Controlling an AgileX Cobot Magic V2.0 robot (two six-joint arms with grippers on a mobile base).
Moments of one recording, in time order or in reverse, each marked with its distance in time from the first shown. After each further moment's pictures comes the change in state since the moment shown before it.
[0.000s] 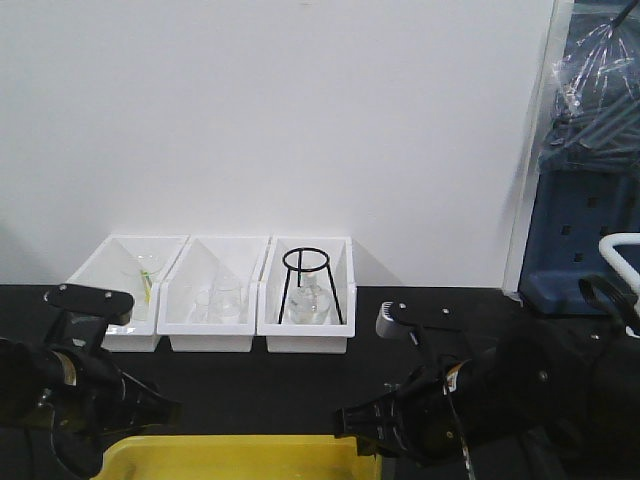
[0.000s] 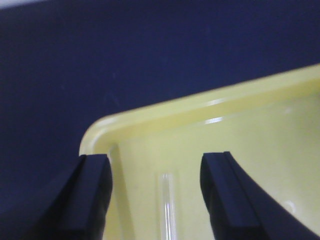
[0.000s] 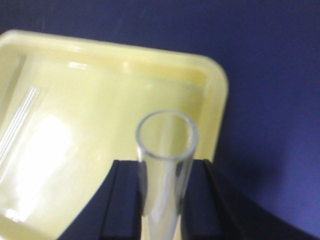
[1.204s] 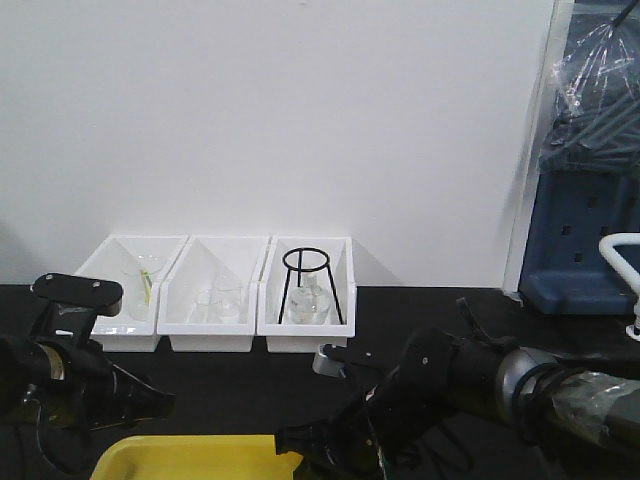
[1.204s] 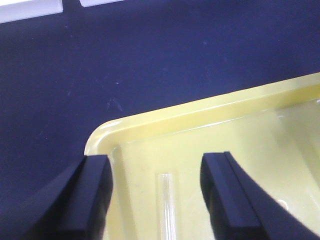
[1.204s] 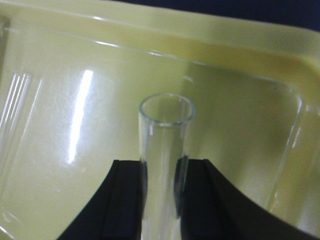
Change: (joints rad) left arm 0.000 -0.027 0.000 0.002 0.028 -0.006; right arm -0.004 0.388 -0.224 0.263 0.059 -0.169
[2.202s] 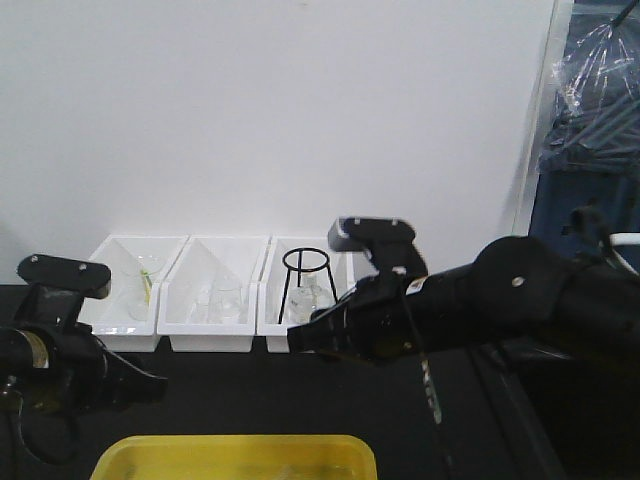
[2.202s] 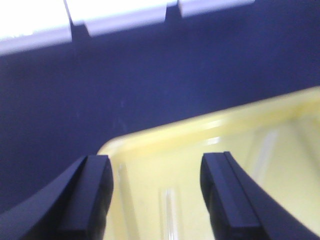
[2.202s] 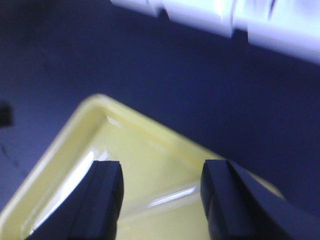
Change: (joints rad) left arm 0.000 -0.069 0.000 0.021 -0.040 0.007; right arm 0.000 -0.351 0.000 0.002 -0.149 -0.273
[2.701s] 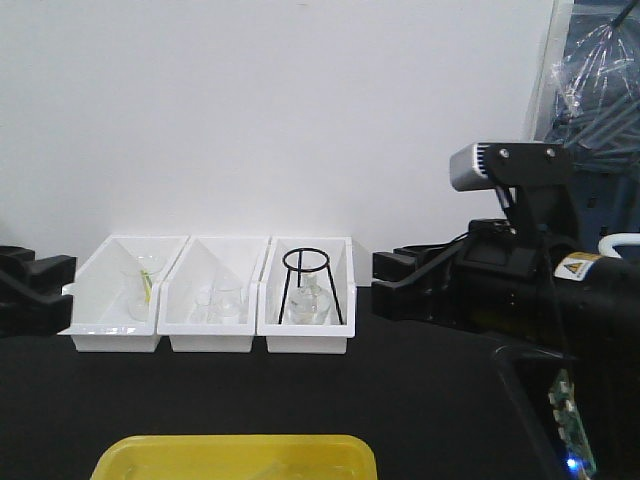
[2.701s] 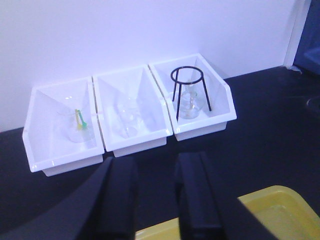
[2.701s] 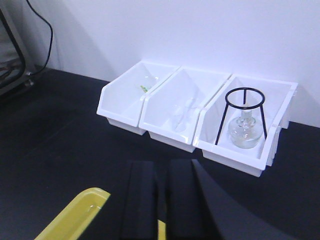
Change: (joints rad) left arm 0.000 -0.373 0.002 0.006 -0.056 0.091; right arm 0.000 -0.406 0.299 0.016 -0.313 -0.064
